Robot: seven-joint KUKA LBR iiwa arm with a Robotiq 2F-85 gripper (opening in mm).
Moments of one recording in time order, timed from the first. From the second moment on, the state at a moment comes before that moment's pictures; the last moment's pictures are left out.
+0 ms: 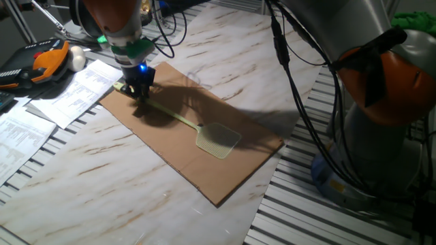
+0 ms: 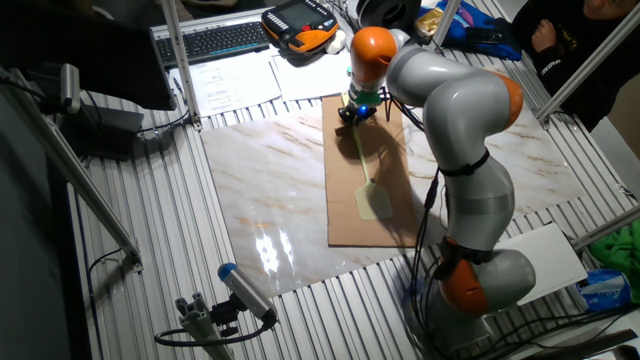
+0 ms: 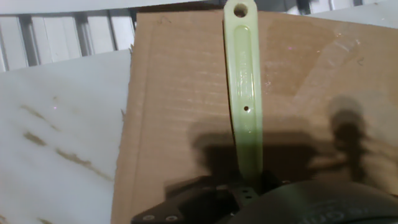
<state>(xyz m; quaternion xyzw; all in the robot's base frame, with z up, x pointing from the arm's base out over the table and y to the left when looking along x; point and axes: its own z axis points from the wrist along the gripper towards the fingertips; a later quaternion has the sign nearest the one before) 0.671 0.012 0.053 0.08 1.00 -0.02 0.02</state>
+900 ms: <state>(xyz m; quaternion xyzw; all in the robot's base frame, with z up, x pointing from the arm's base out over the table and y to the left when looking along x) 0.665 -0.025 0.110 0.09 1.00 -0.02 0.01</state>
